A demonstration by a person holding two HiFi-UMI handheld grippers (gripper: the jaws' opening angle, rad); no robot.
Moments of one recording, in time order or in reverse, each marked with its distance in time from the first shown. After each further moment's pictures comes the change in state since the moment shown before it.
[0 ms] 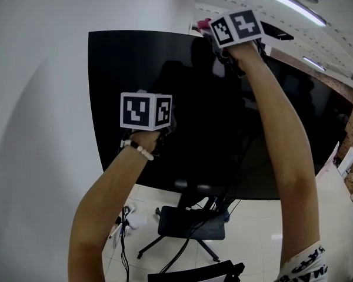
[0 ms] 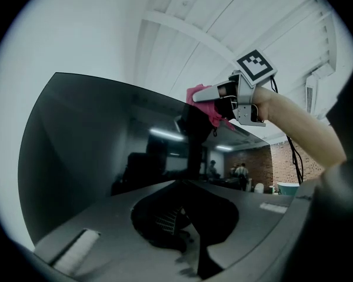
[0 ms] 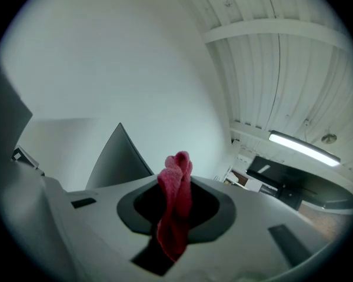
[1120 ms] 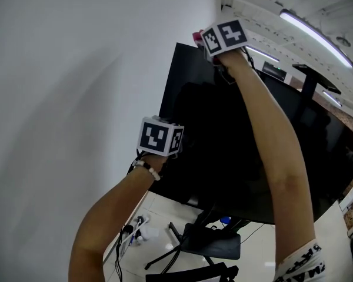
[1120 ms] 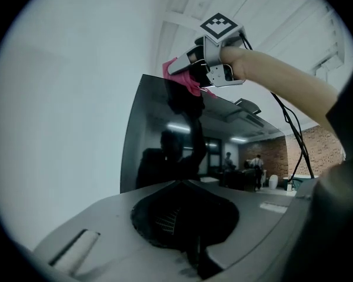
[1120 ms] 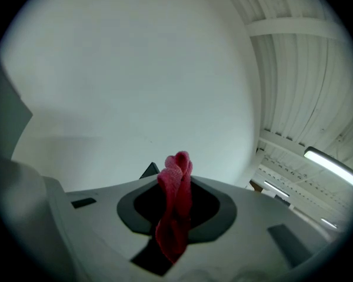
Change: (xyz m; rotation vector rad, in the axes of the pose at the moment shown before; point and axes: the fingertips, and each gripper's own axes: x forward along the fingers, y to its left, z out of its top) left arm -0.101 0.211 -0.034 0.022 0.064 0.138; right arm 0.172 0.203 0.152 -0.098 -0.012 0.110
